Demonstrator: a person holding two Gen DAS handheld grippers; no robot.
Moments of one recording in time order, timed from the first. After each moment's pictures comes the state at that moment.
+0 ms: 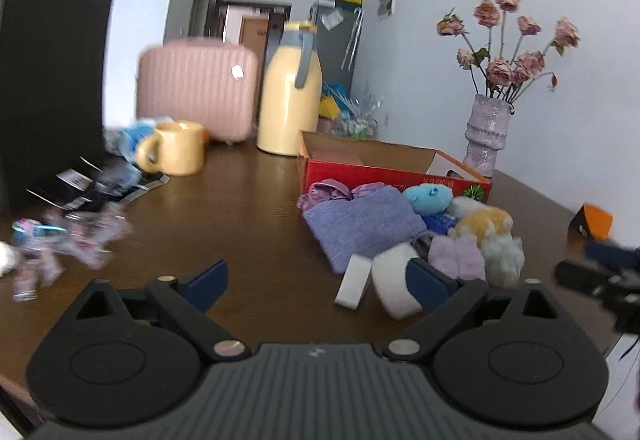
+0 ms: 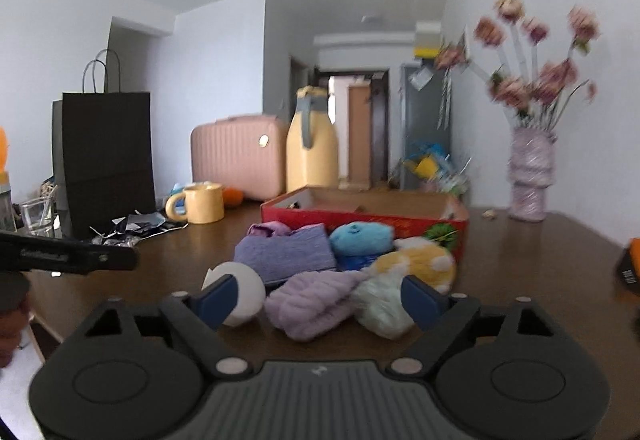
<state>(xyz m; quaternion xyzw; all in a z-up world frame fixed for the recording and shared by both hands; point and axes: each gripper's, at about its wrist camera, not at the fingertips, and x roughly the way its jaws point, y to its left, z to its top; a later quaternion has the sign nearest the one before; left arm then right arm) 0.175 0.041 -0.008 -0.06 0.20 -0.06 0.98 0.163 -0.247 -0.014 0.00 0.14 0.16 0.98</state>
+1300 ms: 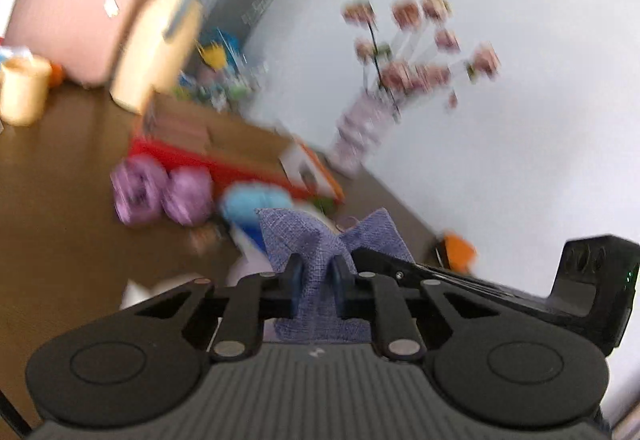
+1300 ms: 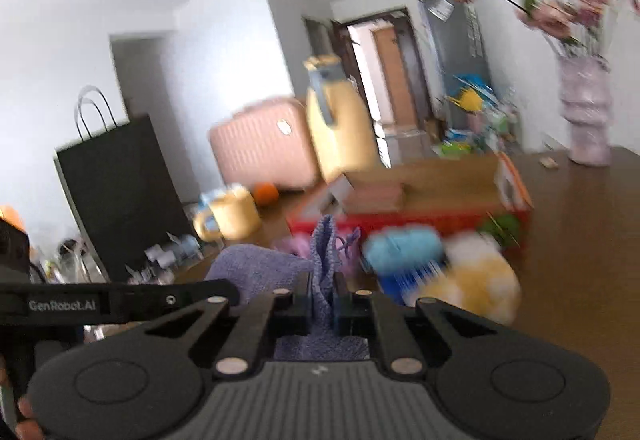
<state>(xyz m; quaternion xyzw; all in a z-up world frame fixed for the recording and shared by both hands) 0.235 -0.009 0.020 -0.18 0.25 -0.26 0.91 0.242 -0.270 0.020 0.09 0.23 0.23 0.94</state>
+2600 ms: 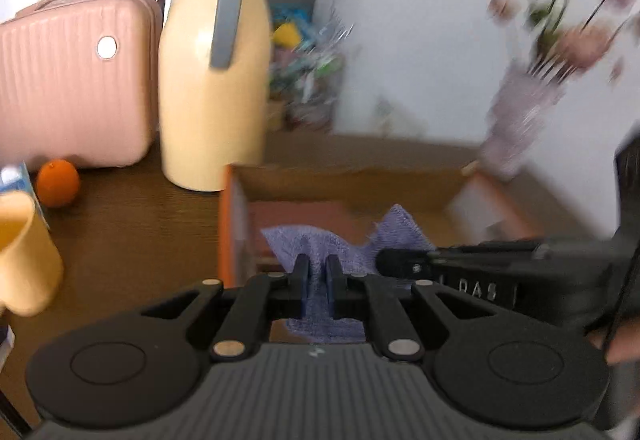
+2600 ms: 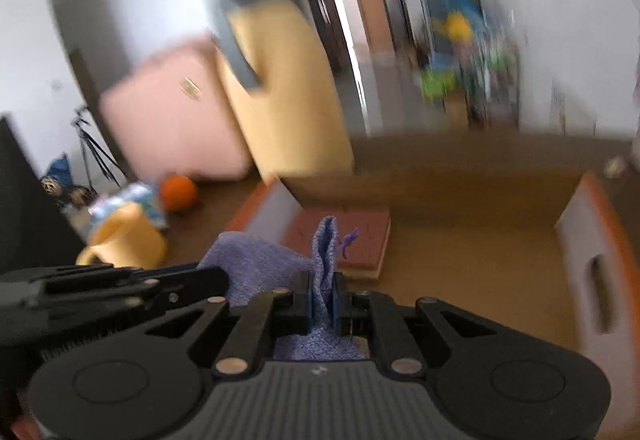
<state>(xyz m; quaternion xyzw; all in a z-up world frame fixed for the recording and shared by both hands) 0.538 -0.005 0.030 -0.04 0.33 -0.13 0.94 0.588 -0.185 0.019 0.08 0.38 0.20 0.90</state>
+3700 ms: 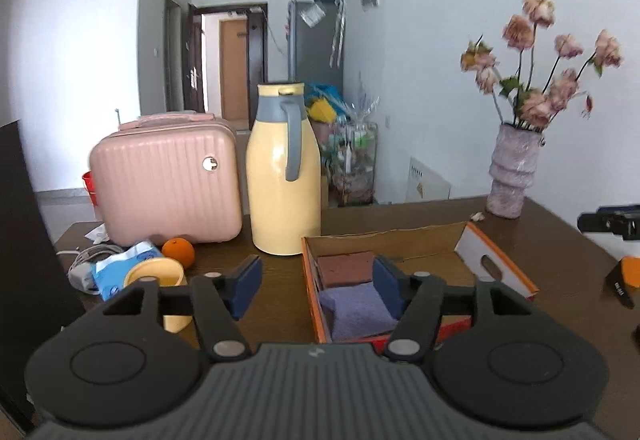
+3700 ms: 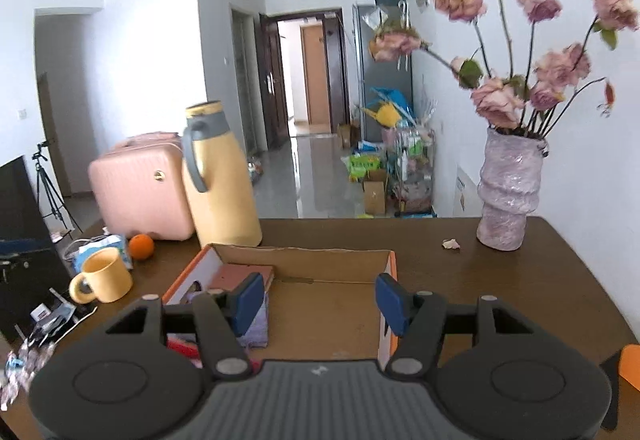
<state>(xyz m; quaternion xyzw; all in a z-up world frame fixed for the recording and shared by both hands) 0.373 0.031 0.145 0.01 0.21 -0.06 0.97 0.391 -0.316 0.146 0.02 0.23 0.10 0.97</state>
